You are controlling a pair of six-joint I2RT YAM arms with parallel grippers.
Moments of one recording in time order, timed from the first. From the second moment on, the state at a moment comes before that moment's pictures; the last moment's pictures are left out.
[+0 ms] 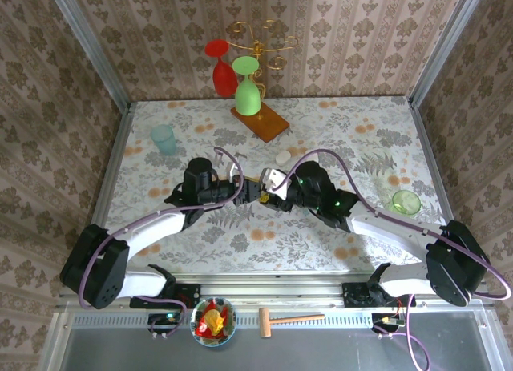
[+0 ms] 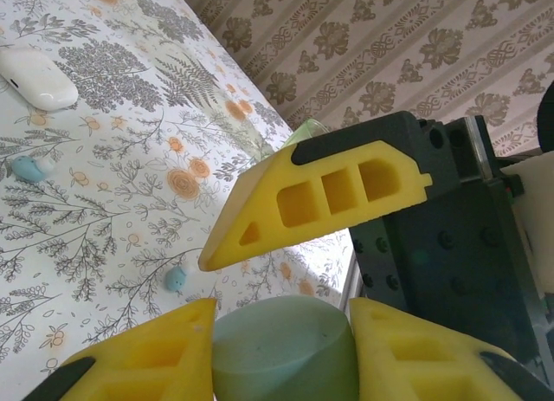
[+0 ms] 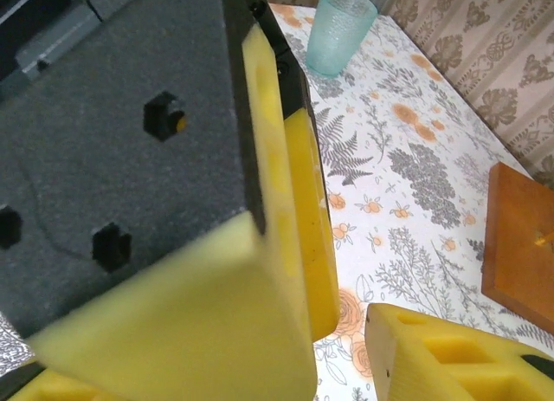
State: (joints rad) left arm -0.60 1.29 0.61 0.42 0.80 -0.59; right arm 0.74 1.30 0.78 0.07 -0.19 -0.46
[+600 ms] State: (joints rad) left arm -0.57 1.26 0.61 0.39 0.81 -0.59; right arm 0.71 1.30 0.78 0.06 -0.28 -0.47
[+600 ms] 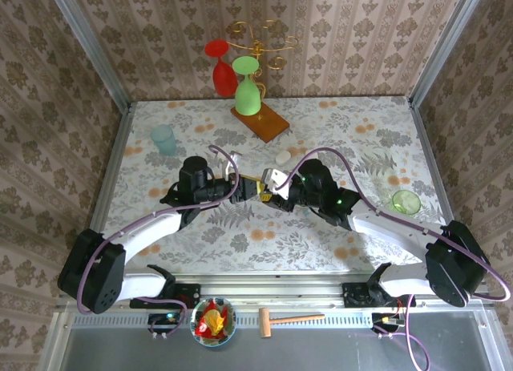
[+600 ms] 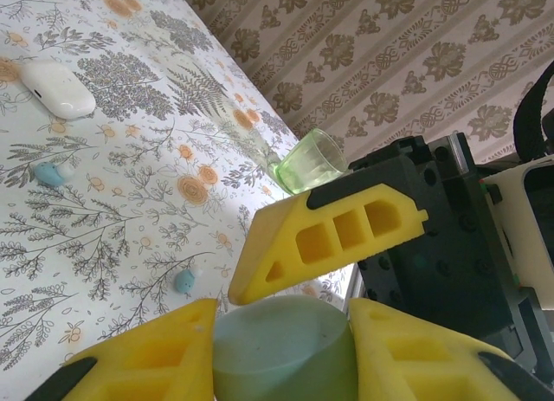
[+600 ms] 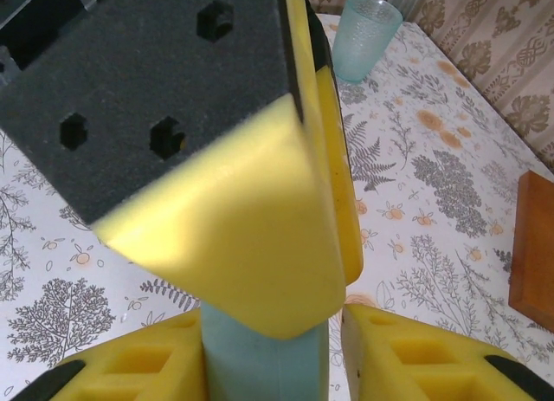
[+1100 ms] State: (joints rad) left arm -0.55 1.25 0.61 0.39 0.80 -0.62; right arm 0.70 1.30 0.78 0.04 -0.28 -0.49
